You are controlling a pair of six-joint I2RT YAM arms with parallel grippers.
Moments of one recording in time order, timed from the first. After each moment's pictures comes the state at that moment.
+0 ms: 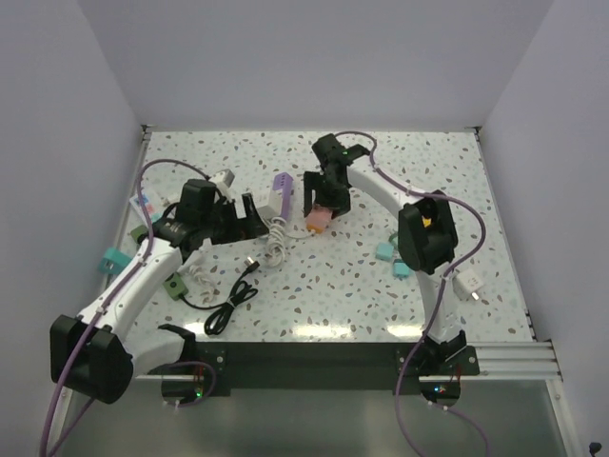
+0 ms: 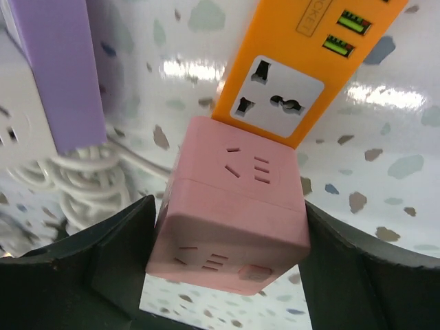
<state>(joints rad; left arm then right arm) -0.30 1.13 0.87 -0.51 0.26 -0.50 0.55 2.20 1.92 -0.94 -0.07 0.58</state>
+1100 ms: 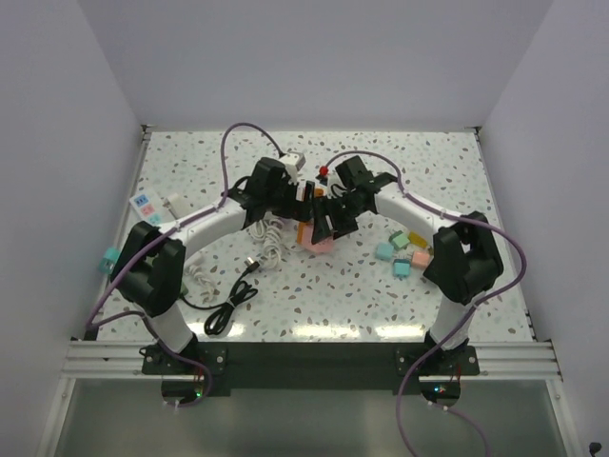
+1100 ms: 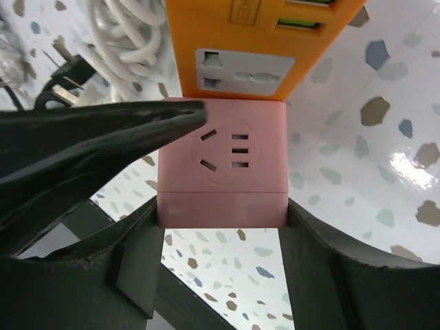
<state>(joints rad) -0.56 1.71 1.20 -0.17 0.14 -0.28 0.53 1.81 1.36 -0.67 -0.42 0.23</state>
